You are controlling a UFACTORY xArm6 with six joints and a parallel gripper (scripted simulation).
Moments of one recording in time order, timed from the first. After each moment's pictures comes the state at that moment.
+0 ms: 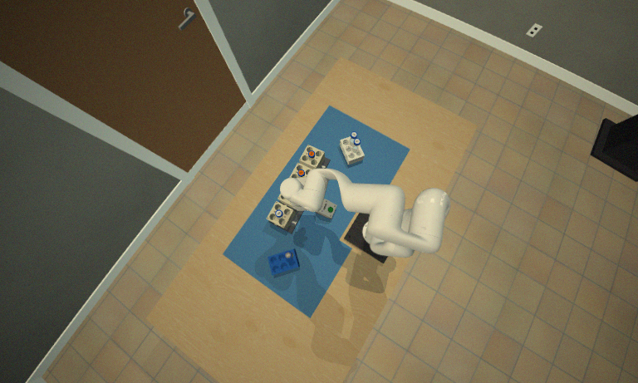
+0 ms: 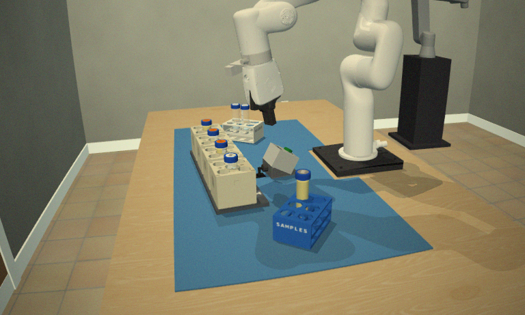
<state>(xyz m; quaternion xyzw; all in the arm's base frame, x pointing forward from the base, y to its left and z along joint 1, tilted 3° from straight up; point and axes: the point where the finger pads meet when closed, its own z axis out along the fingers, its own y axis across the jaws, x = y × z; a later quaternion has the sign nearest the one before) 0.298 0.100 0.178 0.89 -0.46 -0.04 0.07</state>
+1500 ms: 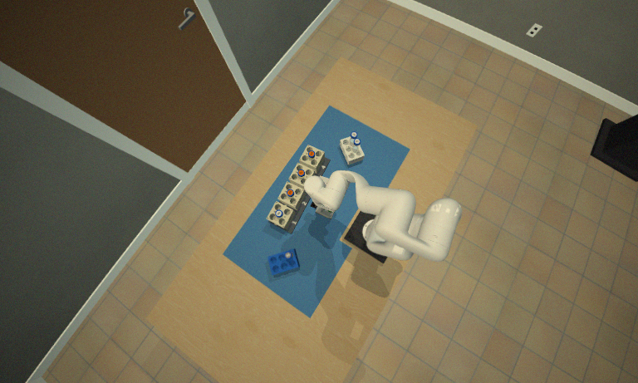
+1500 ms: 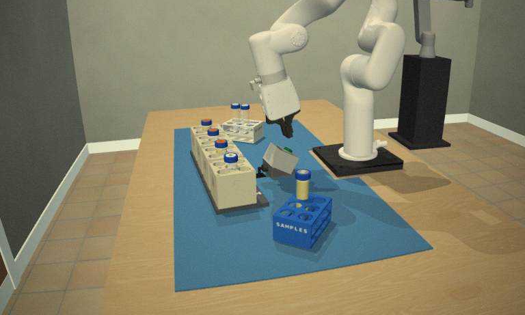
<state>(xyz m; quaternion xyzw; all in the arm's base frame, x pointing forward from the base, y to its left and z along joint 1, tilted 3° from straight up) 0.238 0.042 0.118 0.77 -0.63 -0.06 0.09</state>
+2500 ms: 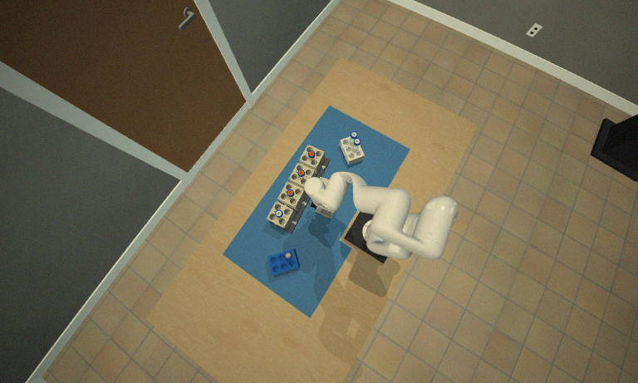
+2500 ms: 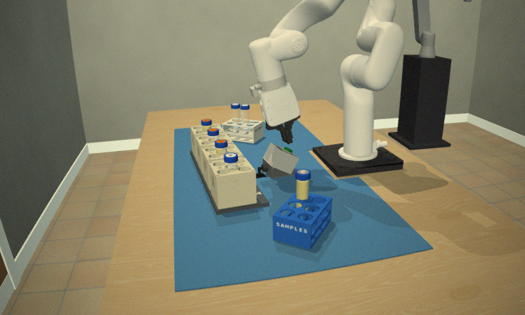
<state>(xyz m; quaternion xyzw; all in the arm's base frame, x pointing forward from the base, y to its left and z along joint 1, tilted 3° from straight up) 0.239 0.042 0.101 0.77 -0.63 -0.06 0.09</state>
